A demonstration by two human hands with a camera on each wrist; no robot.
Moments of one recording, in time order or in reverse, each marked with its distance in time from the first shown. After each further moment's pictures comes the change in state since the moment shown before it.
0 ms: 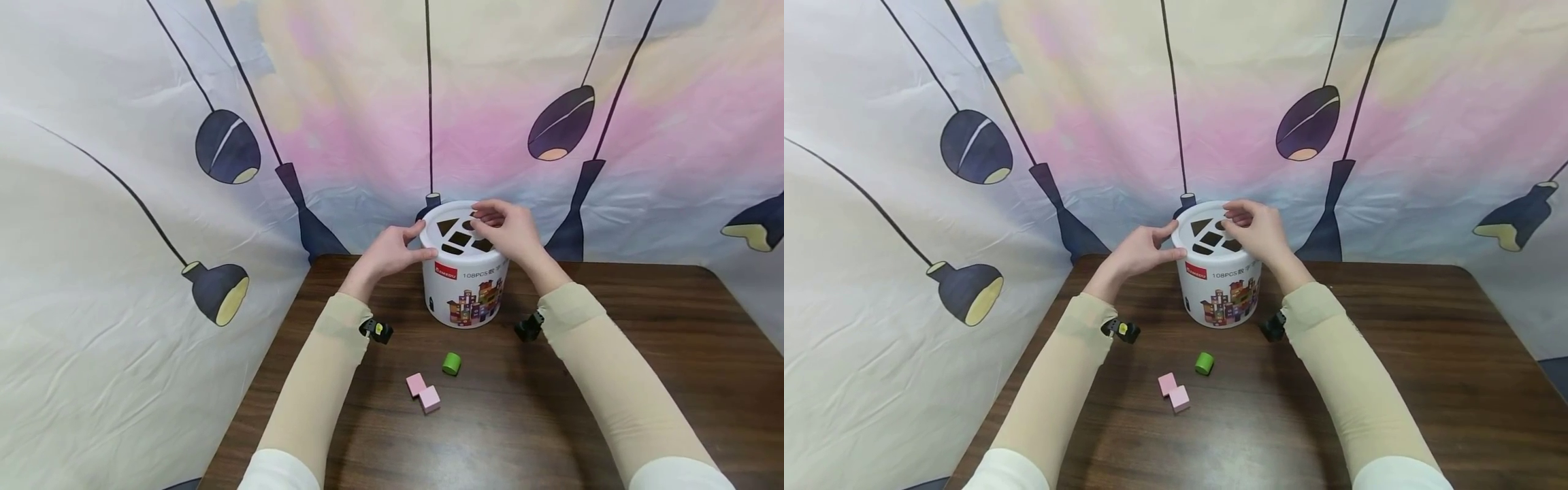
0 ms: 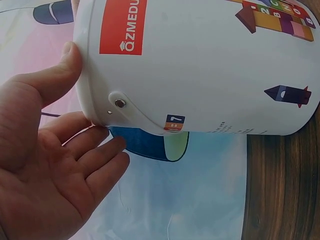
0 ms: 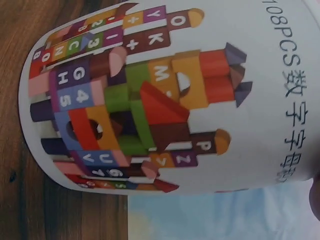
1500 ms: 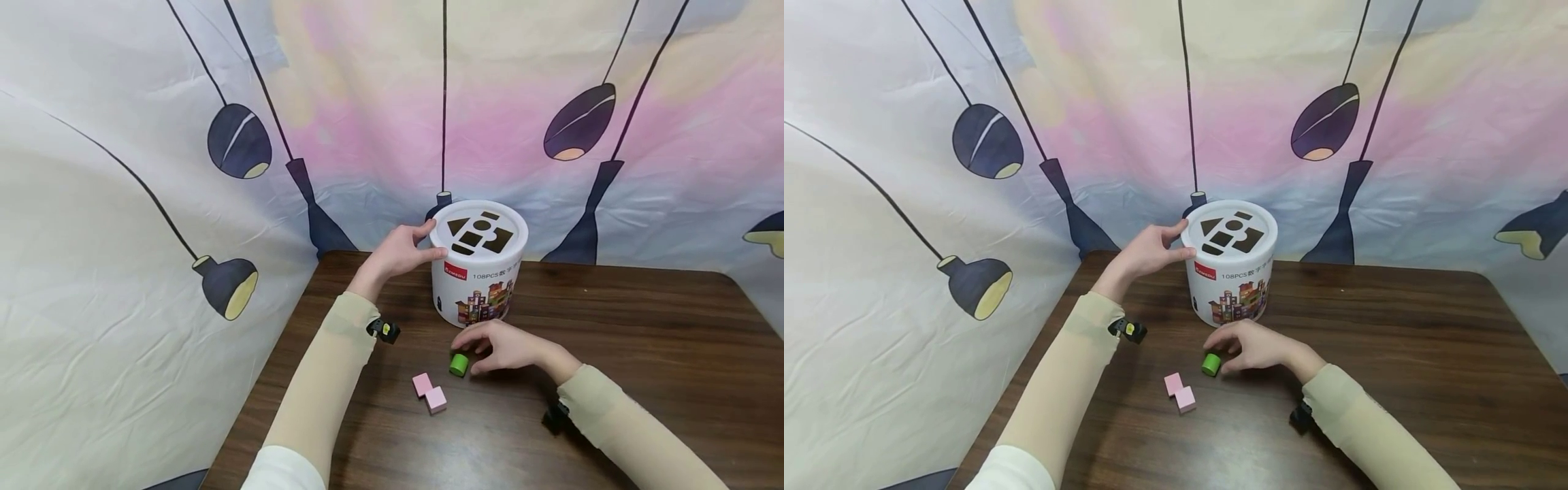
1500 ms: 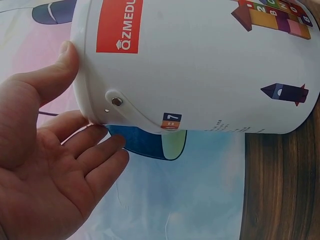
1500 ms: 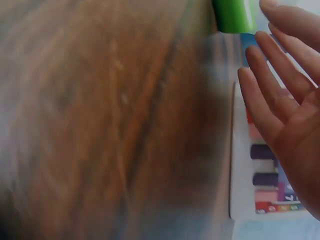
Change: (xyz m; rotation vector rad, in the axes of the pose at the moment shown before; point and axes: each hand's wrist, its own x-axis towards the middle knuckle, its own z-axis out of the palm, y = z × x) left_hand 0.000 -0.002 0.003 0.023 0.010 -0.003; right_hand -0.125 0.075 0.066 0.144 -0.884 -0.264
